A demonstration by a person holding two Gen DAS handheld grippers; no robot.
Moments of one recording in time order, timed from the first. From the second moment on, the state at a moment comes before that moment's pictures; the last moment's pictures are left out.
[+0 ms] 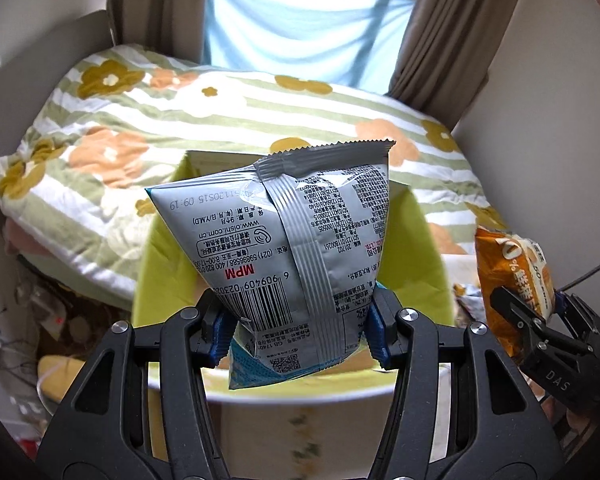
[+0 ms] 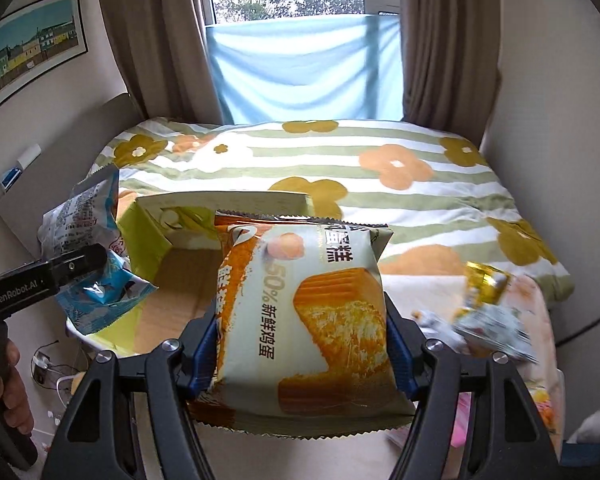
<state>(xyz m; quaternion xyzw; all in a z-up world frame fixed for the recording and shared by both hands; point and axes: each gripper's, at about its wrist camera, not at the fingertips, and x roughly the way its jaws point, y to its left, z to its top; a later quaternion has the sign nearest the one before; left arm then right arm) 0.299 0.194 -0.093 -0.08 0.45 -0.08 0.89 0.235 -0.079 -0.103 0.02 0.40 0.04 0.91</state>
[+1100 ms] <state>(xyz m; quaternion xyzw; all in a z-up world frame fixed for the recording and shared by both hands) 0.399 0.231 -0.175 -0.03 0.54 -0.02 0.84 0.367 -0.013 -0.172 0.01 0.49 0.07 0.87</state>
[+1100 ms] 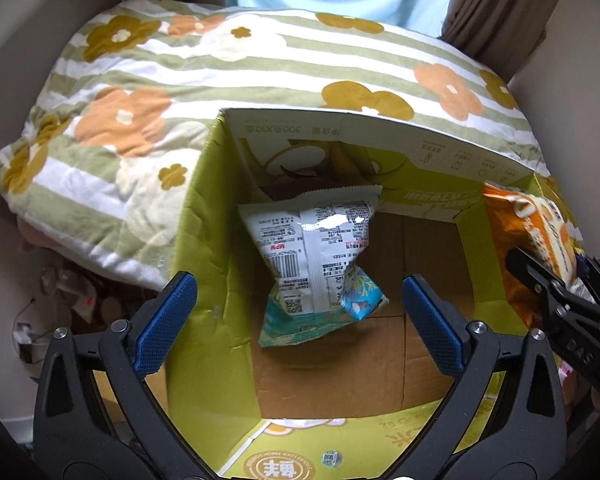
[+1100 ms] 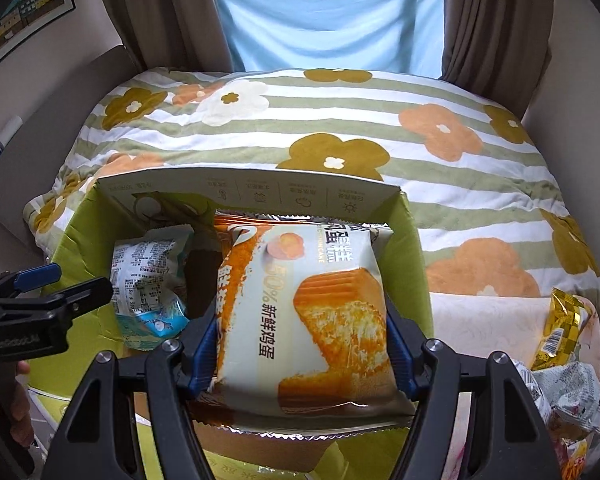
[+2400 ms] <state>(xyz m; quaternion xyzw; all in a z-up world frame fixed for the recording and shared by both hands) 0.271 0.195 -0.071 0.00 0.44 -0.07 0.90 0.266 -0.027 -0.095 0.01 0.43 0.07 0.90</state>
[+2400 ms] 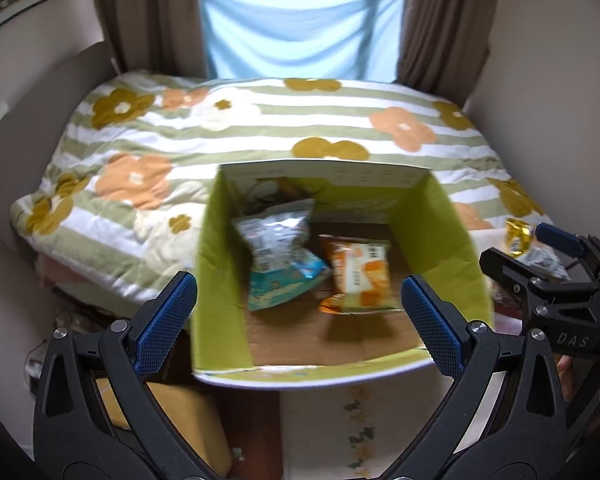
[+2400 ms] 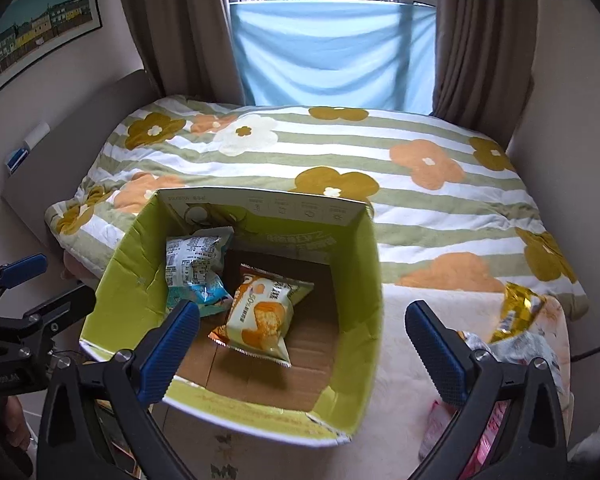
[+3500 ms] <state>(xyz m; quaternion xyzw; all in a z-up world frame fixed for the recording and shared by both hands) 0.261 -0.115 -0.145 0.06 0.50 -0.18 0.84 0.187 -0.306 -0.128 0.04 0.45 0.02 0.89</state>
